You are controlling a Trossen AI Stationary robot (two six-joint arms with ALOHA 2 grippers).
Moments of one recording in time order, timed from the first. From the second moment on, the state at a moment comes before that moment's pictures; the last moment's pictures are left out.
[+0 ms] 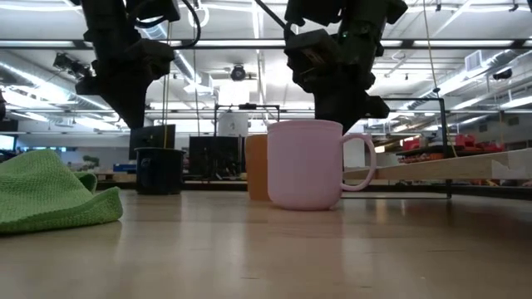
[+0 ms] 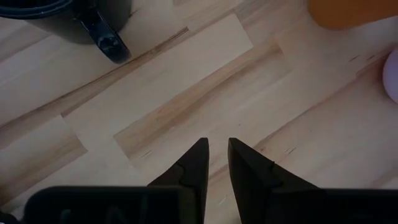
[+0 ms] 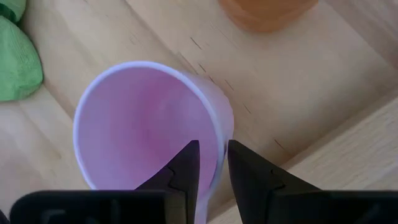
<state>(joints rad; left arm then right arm) 0.05 1.22 0.89 -0.92 -0.16 -0.96 0.08 1.76 1.26 -0.71 -0.02 0.89</state>
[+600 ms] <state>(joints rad) 0.05 1.22 0.89 -0.91 -0.16 -0.96 0.08 1.78 1.26 -0.66 -0.02 0.88</state>
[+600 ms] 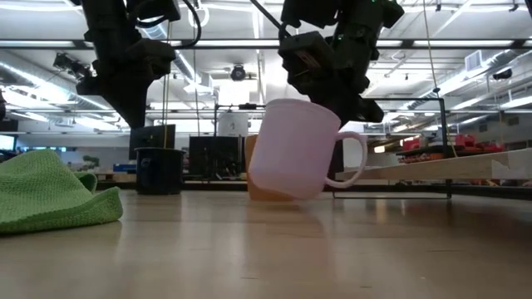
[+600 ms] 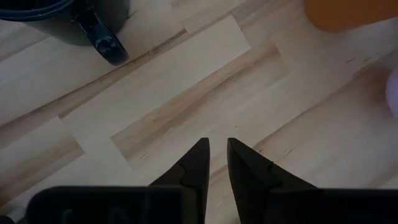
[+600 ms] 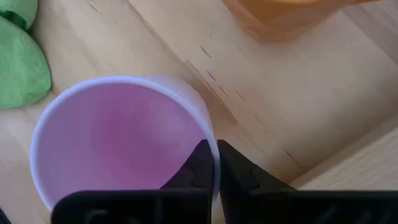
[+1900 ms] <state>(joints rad) 0.05 1.22 0.89 -0.90 -0.16 -0.95 -0.01 1.50 1.58 -1.57 0.14 0.55</state>
